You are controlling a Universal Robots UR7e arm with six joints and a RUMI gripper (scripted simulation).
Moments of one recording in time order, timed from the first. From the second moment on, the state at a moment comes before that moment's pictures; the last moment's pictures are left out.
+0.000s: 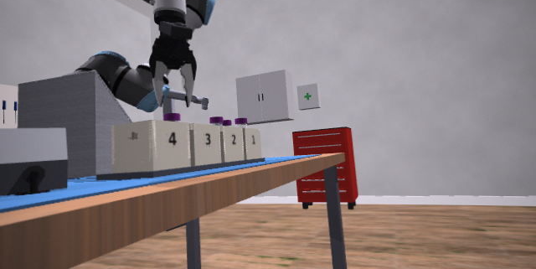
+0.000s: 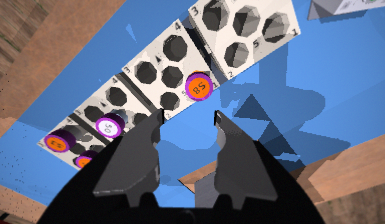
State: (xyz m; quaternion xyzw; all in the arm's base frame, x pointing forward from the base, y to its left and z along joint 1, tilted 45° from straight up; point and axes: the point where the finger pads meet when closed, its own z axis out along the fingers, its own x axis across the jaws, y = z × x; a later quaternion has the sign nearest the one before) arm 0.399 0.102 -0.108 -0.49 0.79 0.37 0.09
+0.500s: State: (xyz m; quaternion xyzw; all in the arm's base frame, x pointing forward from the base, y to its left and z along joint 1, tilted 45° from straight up) arm 0.349 0.164 -0.040 -0.71 0.59 0.32 0.20
